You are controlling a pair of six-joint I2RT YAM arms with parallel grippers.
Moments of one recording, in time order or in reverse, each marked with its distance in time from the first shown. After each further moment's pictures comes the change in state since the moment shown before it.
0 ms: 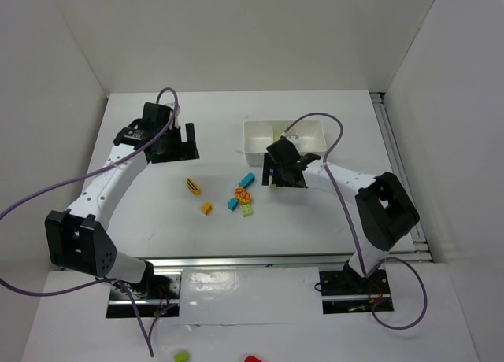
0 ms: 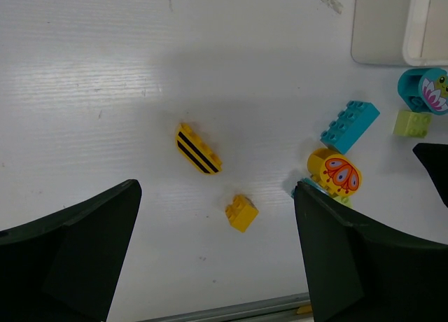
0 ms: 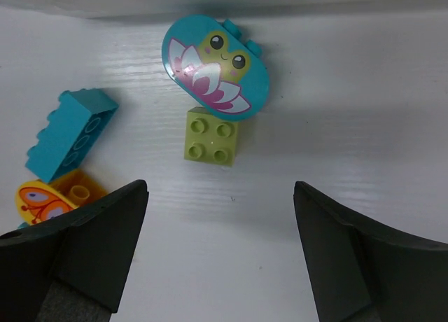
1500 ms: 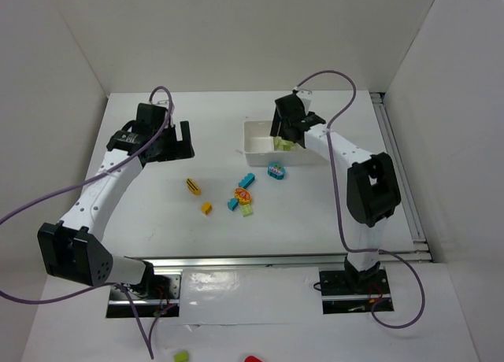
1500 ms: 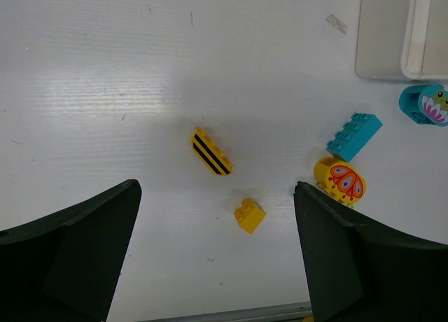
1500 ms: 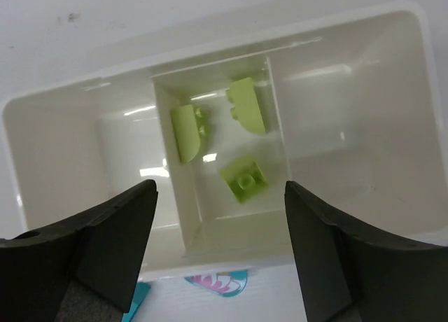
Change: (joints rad) left arm -0.002 -0.063 -0.004 -0.004 -0.057 -0.001; right arm -0.177 0.246 0.463 -0.012 0.150 -0.095
